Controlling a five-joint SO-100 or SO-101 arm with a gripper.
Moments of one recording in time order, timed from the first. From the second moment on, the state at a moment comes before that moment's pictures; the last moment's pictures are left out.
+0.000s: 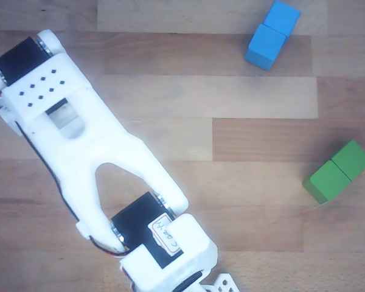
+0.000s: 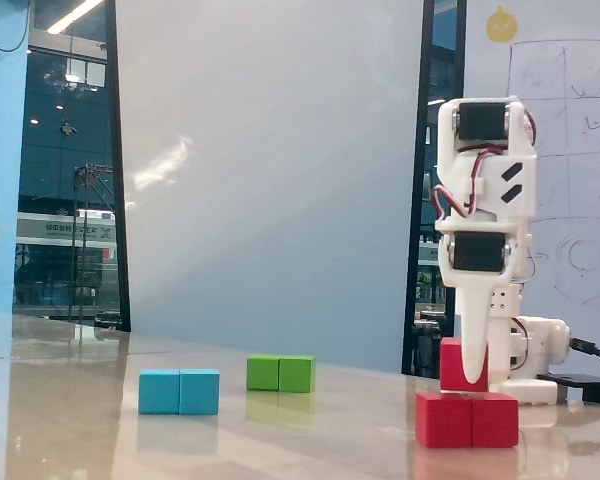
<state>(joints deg) -39.9 83.1 93.8 83.8 -5.3</state>
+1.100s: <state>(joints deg) -37.9 82.2 93.4 83.8 -5.3</state>
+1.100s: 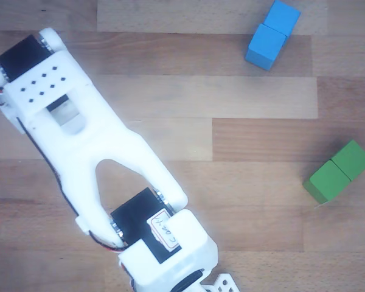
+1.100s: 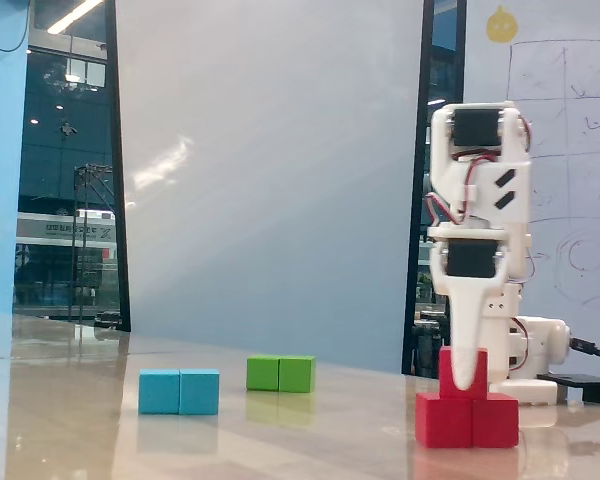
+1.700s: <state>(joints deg) -7.1 82.2 93.4 83.8 -5.3</state>
